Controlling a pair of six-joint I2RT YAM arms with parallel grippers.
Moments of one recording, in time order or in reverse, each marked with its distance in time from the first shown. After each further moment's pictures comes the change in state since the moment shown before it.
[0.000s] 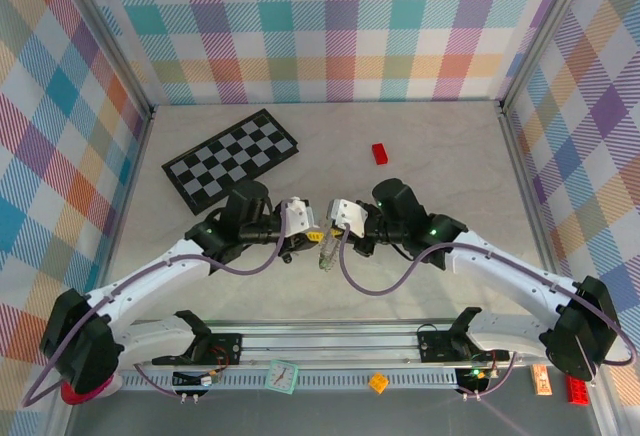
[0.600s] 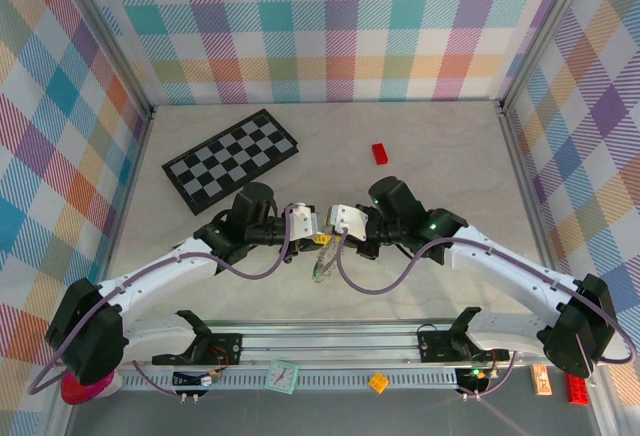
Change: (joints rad) left arm -0.011 0.043 -0.024 0.104 0.087 0.026; right arm 0.003 0.023 0.058 -0.157 0.000 -0.077
